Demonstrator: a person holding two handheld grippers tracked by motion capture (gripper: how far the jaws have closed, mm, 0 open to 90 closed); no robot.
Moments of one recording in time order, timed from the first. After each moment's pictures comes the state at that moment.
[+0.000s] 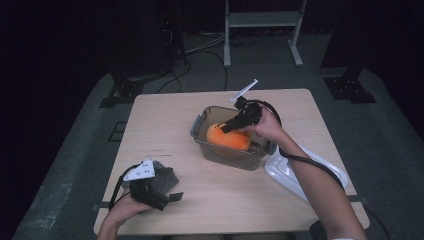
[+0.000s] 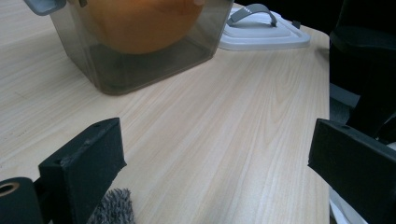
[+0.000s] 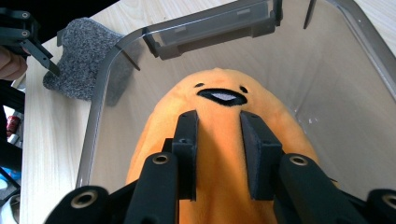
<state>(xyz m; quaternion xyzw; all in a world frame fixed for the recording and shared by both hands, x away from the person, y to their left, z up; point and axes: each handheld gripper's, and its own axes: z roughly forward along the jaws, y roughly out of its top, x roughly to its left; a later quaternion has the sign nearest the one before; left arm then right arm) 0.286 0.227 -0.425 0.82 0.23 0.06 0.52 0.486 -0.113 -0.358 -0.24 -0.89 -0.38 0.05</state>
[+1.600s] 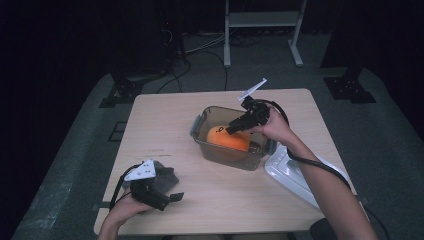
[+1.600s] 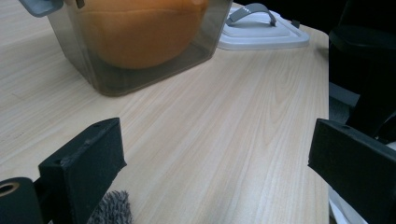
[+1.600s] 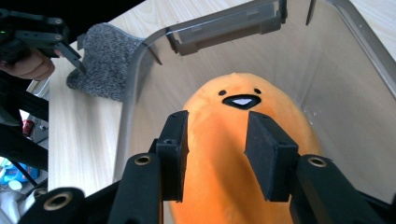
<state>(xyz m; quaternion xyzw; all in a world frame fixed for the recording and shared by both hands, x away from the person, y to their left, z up) 0.286 0.225 -0.425 0.82 0.23 0.06 0.52 0.472 -0.132 -0.346 -0.24 -0.89 -0.39 0.06</state>
